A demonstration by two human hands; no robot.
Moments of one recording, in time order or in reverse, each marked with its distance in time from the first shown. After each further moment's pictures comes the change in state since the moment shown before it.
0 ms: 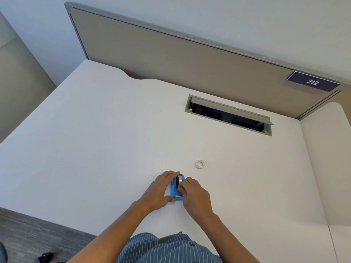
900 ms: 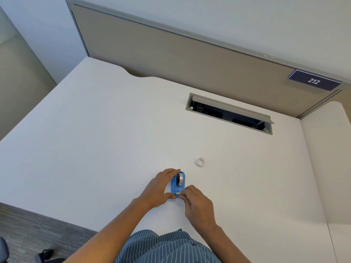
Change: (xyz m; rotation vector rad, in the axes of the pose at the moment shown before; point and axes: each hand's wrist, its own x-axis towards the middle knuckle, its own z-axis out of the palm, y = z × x) left_hand -0.001 -0.007 0.001 0.079 0.018 0.037; right_hand -0.040 0.005 0.009 0.102 0.242 -0.136
